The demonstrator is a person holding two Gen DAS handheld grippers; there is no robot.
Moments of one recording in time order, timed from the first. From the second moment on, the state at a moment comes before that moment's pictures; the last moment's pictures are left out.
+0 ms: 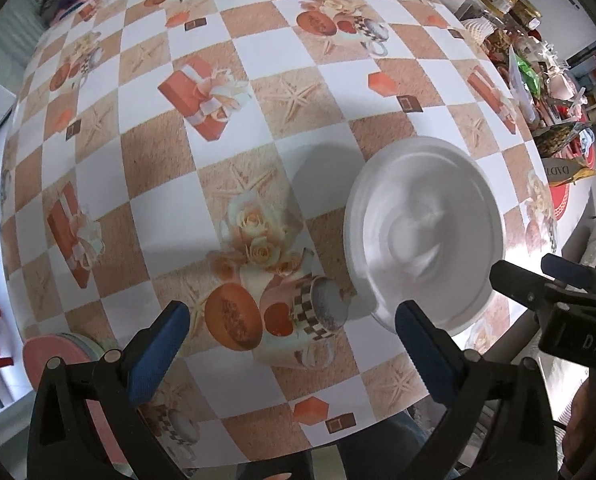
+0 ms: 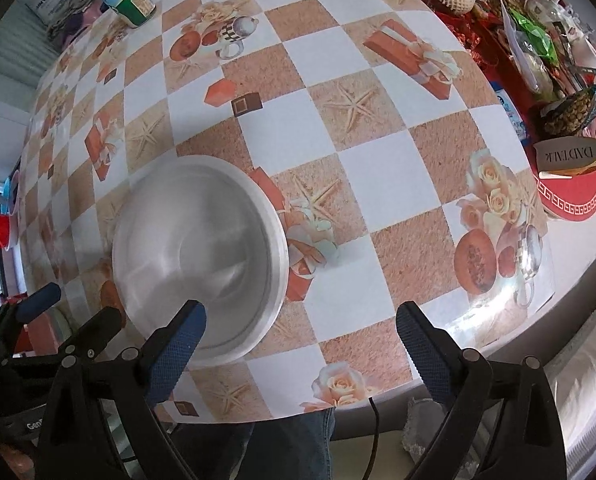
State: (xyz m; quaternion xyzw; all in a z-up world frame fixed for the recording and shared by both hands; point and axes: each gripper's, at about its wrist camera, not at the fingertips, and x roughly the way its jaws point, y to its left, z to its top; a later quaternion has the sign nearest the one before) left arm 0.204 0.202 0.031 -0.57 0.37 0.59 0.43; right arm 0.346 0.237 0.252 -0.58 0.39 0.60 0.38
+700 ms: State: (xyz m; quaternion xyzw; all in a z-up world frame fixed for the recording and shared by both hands) left arm 0.203 0.204 0.026 -0.59 0.37 0.59 0.41; right arm 0.348 0.235 0.243 -0.59 0.40 0.59 0.38
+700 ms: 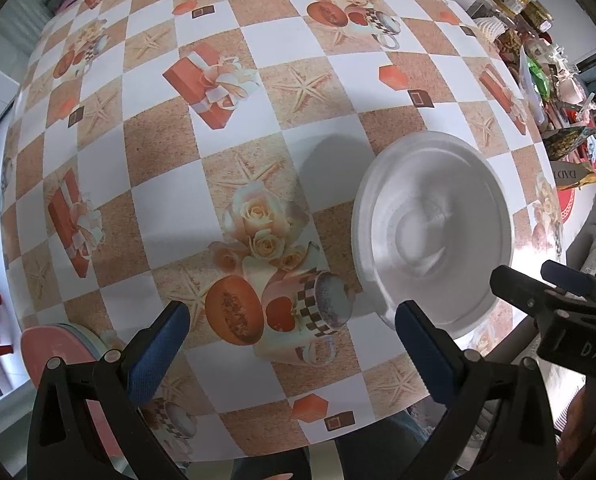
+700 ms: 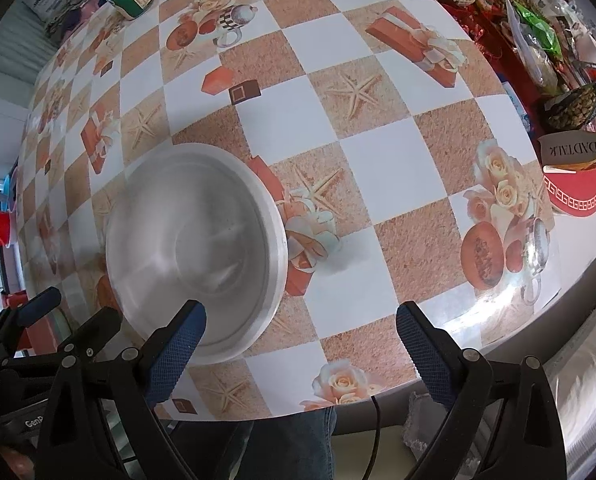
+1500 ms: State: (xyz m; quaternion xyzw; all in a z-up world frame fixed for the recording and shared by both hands) left arm 0.213 0.223 0.018 -0.59 0.38 0.59 0.41; right arm 0.348 0.243 0.234 -0.59 0.40 0.59 0.38
